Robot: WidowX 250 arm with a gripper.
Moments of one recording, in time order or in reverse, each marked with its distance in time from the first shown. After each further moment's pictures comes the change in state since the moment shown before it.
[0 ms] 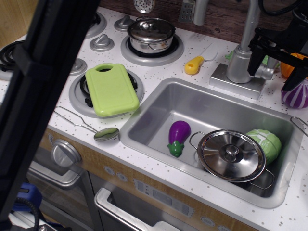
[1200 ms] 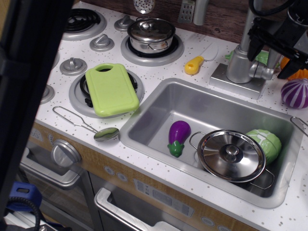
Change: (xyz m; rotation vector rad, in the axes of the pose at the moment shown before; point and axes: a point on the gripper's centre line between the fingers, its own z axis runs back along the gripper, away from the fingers) arm 0.027 0.011 0.004 0.065 -0.282 -0.075
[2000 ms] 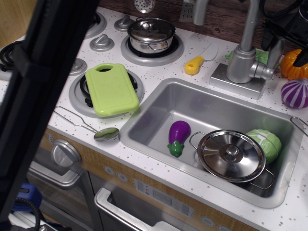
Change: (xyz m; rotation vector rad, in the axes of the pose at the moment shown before) arm 0.036 -0.008 -0.008 -0.011 -0.139 0.047
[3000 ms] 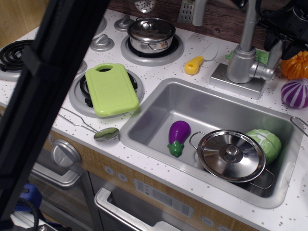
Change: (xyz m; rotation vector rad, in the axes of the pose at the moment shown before) arm -0.013 0.006 -0.002 0.013 0.061 0.046
